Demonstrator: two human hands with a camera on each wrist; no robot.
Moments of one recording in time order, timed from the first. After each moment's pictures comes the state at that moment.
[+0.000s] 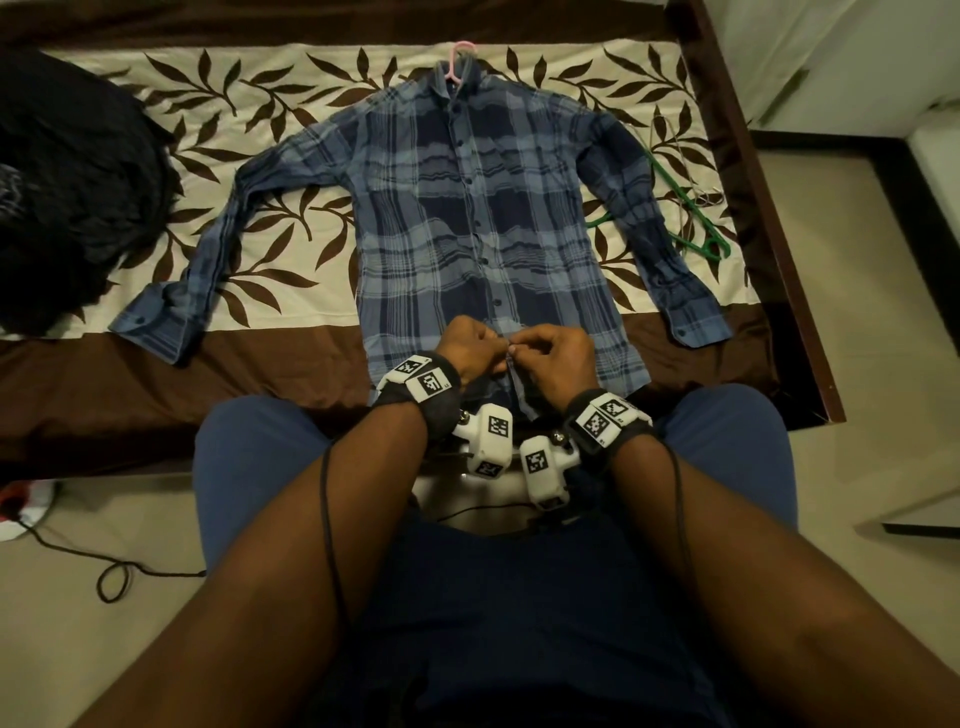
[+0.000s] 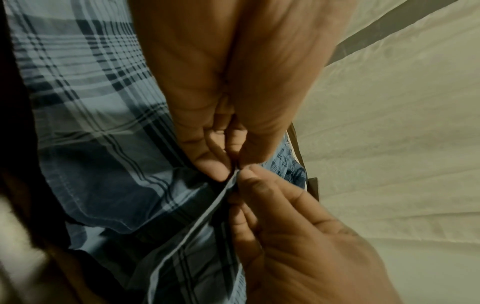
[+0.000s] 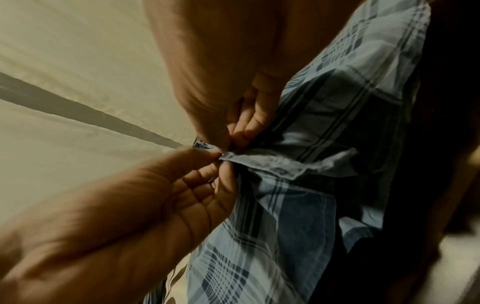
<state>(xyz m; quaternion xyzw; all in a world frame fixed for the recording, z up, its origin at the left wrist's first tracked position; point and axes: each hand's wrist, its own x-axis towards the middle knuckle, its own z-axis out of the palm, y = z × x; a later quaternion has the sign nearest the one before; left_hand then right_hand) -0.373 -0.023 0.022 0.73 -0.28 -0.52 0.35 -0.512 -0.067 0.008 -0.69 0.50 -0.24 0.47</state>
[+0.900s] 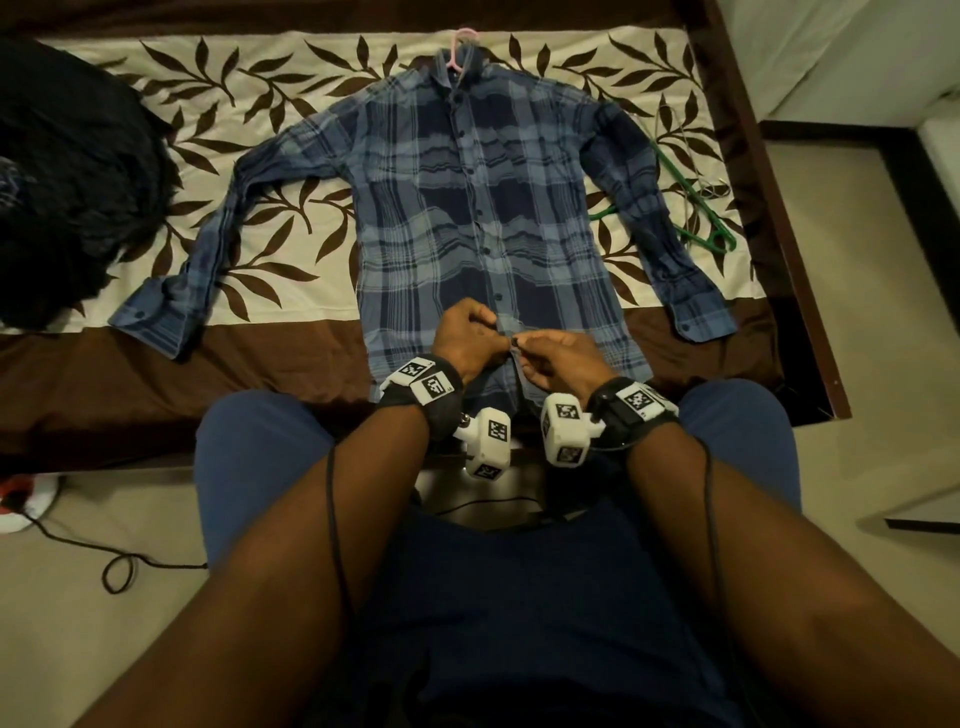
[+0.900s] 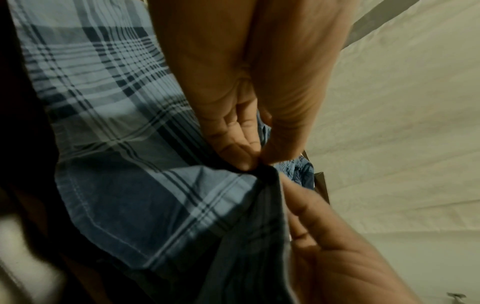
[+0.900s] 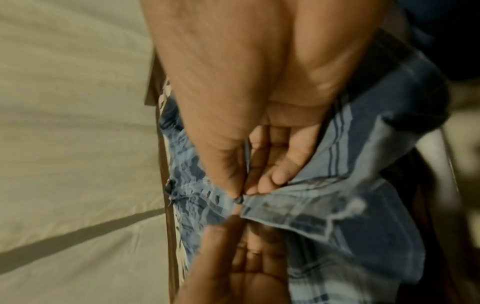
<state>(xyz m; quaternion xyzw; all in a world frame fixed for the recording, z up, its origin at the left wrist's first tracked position) -0.374 -0.020 0.017 0.70 -0.24 -0.49 0.46 -0.517 -0.073 0.013 -0.36 0.52 -0.19 0.75</state>
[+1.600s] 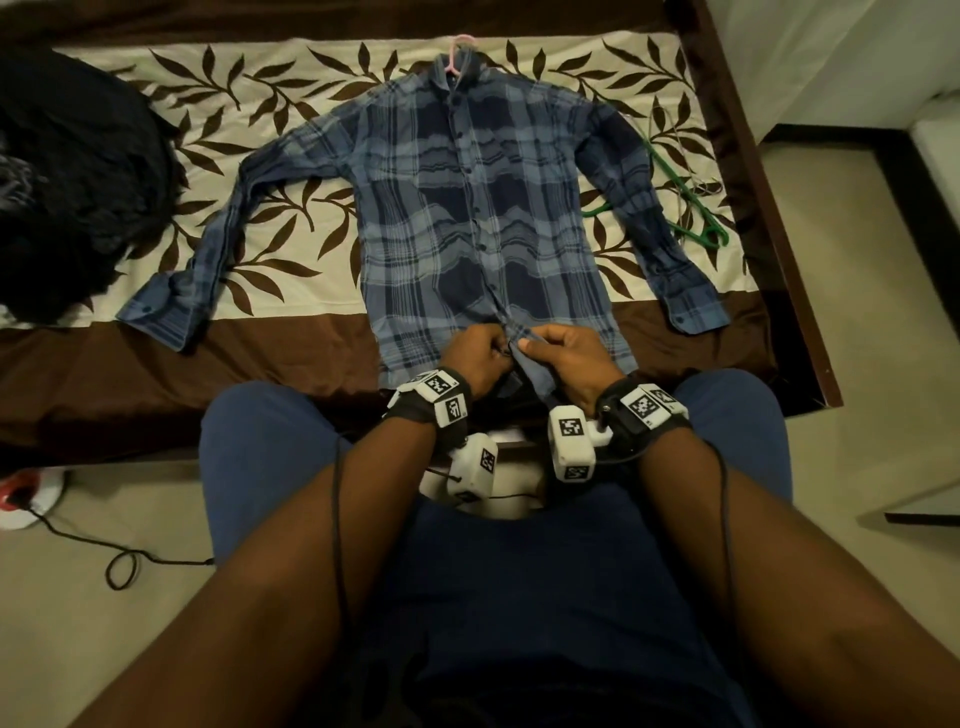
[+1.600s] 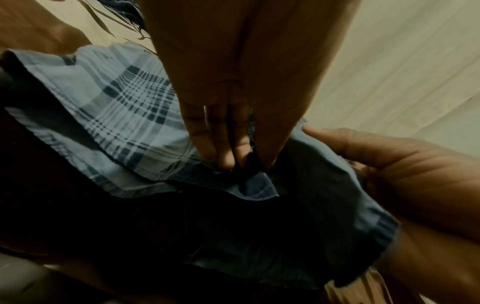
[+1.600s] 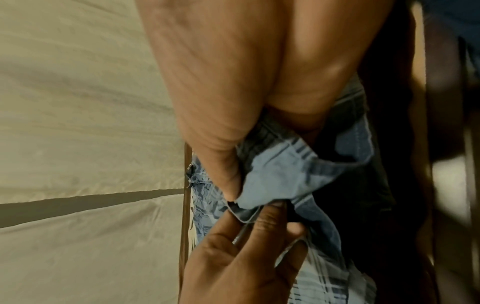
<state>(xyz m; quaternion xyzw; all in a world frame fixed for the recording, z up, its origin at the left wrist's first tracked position) -0.387 0.000 0.013 0.76 -0.50 -0.36 0.22 -0.534 -0.061 0.019 -0.49 0.46 -0.20 0.71</state>
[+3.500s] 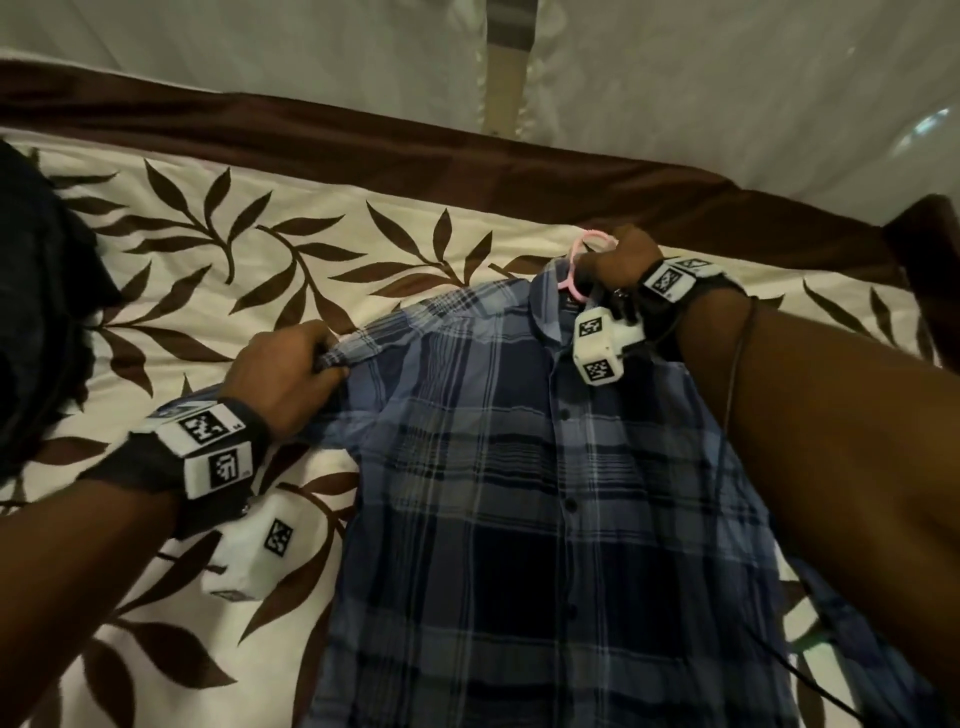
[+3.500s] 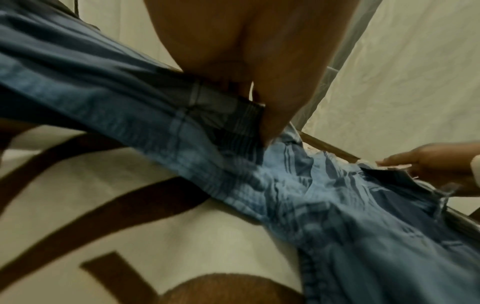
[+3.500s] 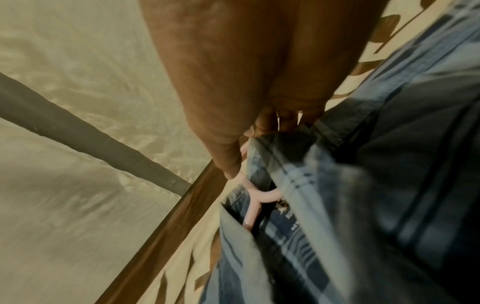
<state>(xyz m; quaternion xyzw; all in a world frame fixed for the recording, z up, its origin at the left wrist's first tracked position) 0.020 -0.239 -0.027 0.89 -0.40 -0.14 0.16 -0.149 -0.595 -0.042 -0.81 0.50 -0.04 0.31</state>
